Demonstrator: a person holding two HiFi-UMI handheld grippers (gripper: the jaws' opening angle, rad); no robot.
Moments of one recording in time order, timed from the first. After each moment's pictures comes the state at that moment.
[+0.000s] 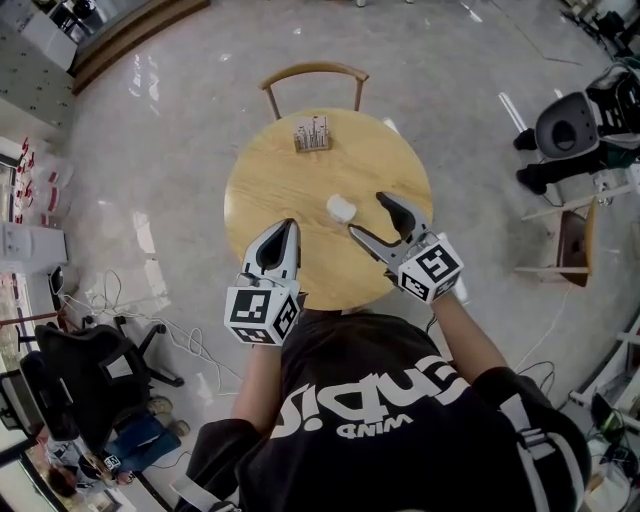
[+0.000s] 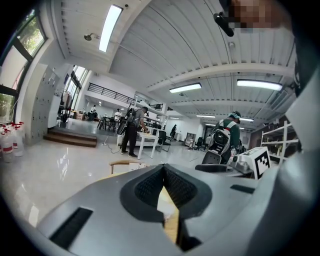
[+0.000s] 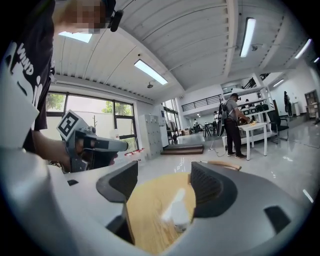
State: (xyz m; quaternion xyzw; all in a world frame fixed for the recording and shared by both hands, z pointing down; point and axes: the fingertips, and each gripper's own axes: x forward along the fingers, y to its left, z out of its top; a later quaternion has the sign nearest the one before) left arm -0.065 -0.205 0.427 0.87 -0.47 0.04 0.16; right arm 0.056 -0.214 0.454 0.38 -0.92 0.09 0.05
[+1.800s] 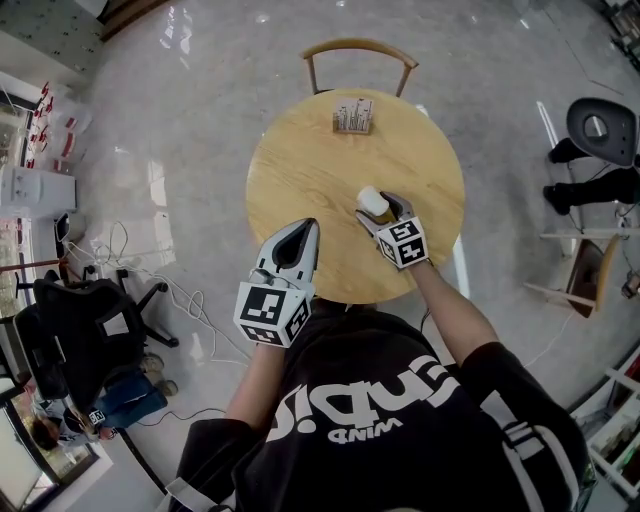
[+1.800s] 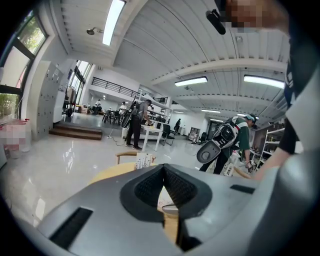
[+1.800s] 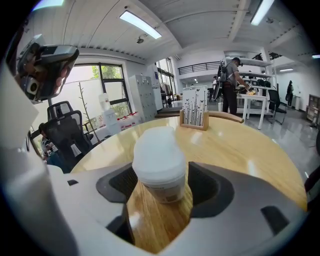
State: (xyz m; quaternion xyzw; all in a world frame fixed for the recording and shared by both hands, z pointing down) left arm -0.088 -0.201 0.453 0.85 -0.49 0.07 0.19; right arm 0.024 -0.267 0.689 0.37 -0.87 0.19 0.26
